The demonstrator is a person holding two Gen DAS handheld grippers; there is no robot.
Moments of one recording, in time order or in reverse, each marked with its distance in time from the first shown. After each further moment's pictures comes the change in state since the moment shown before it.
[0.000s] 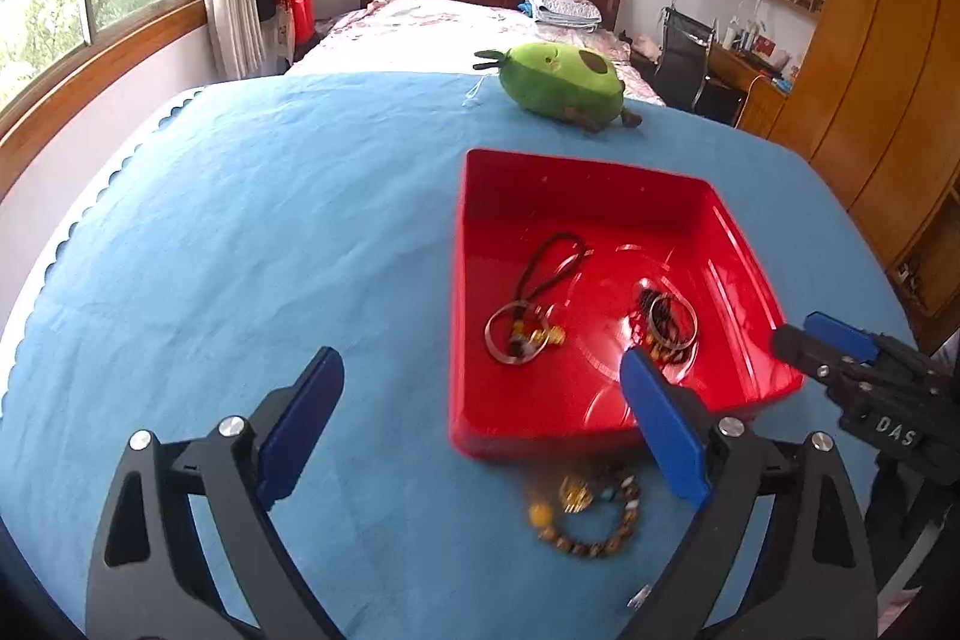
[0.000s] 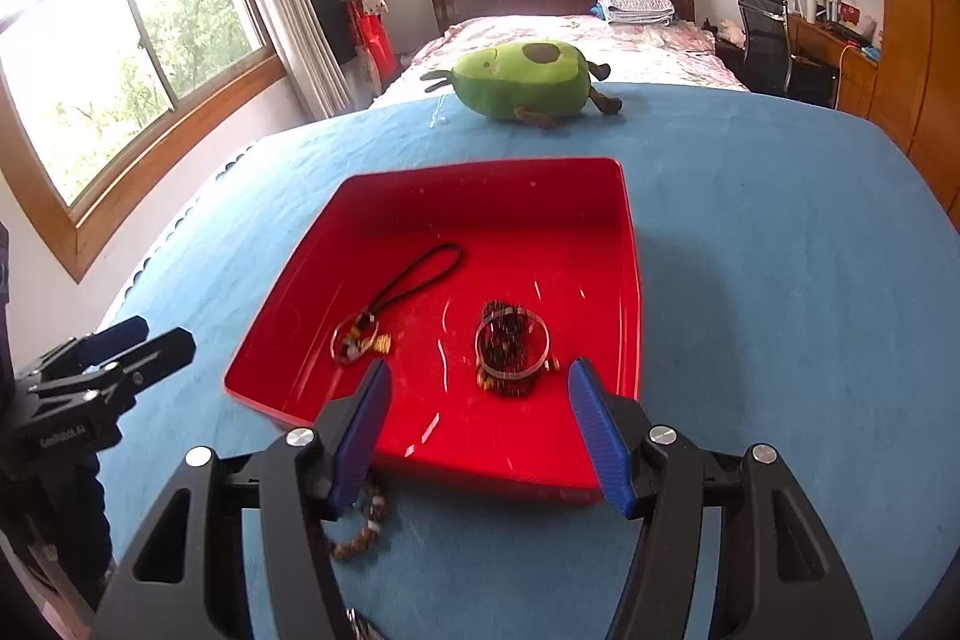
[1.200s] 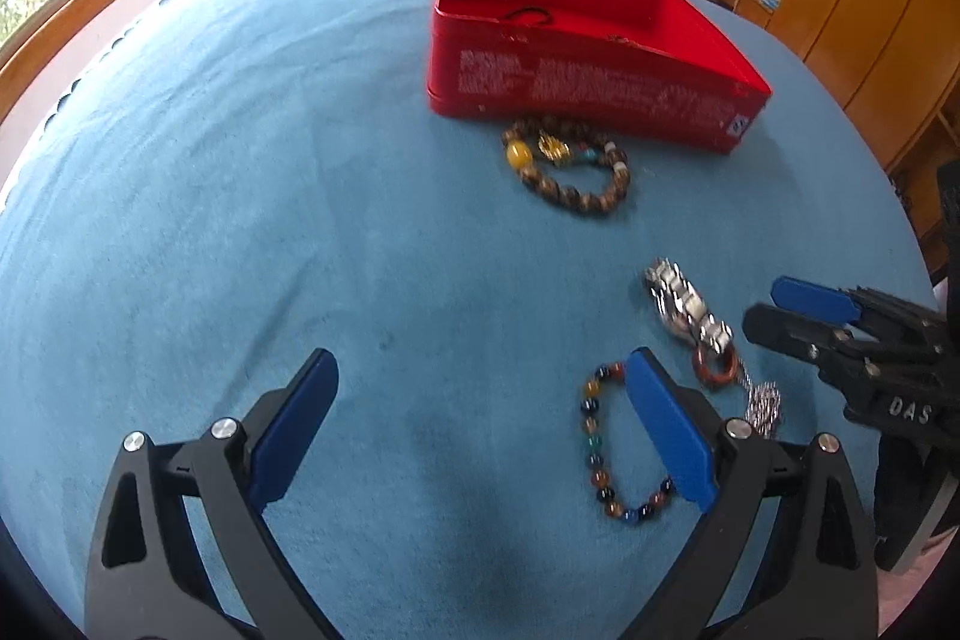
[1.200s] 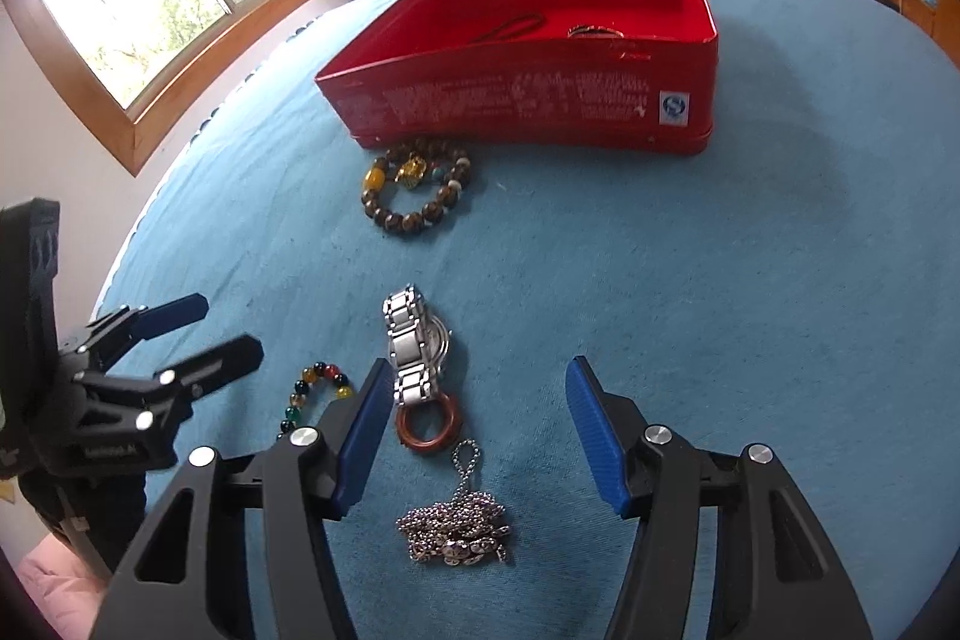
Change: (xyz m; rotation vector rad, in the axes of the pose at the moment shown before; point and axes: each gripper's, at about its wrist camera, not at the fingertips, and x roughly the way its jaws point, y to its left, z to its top) left arm -0.027 -0.005 -0.167 0.033 0.199 -0.036; right arm -0.016 0.021 -0.153 -0.036 0.229 0.154
